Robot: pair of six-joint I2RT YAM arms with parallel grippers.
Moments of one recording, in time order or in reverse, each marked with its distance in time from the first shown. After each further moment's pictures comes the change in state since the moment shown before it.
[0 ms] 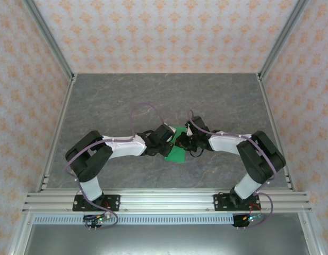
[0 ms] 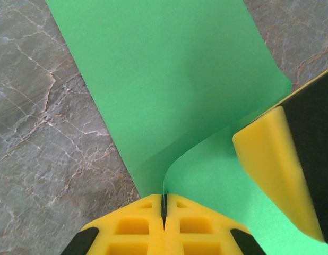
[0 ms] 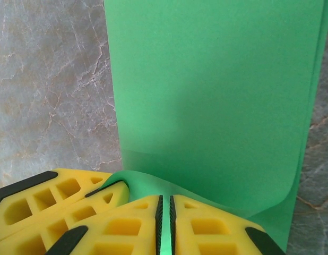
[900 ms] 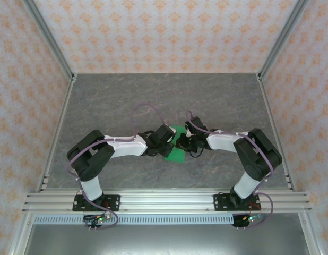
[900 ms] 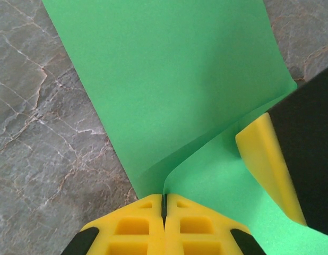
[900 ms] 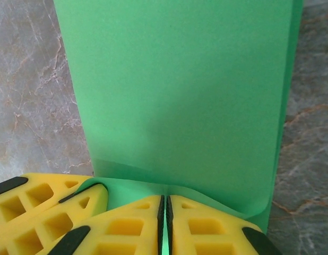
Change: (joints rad) left arm 0.000 0.019 0.002 0.003 0.004 0.000; right arm 0.002 0.043 0.029 -0.069 0.028 -0.023
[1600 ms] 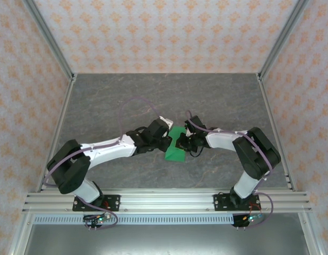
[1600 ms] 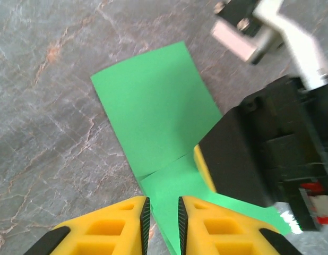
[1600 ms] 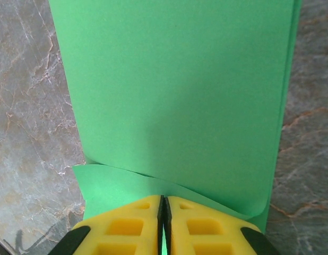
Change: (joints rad) left arm 0.000 -0.238 0.000 -0.067 -0.009 -0.012; right arm 0.000 0.021 0.028 -0.041 -0.003 -0.011
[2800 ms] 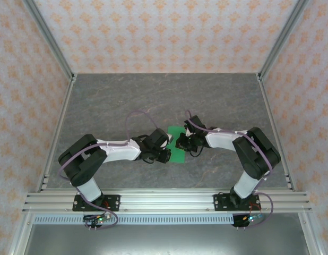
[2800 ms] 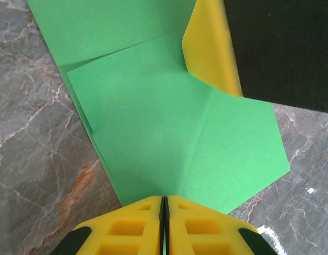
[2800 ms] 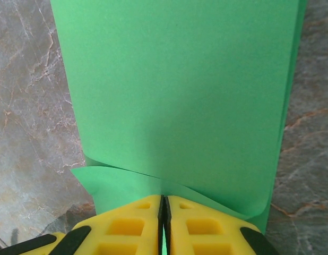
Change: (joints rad) left arm 0.000 0.142 -0.127 0.095 0.247 -0.166; right arm 0.002 0.000 0.008 -0.016 0.004 -0.016
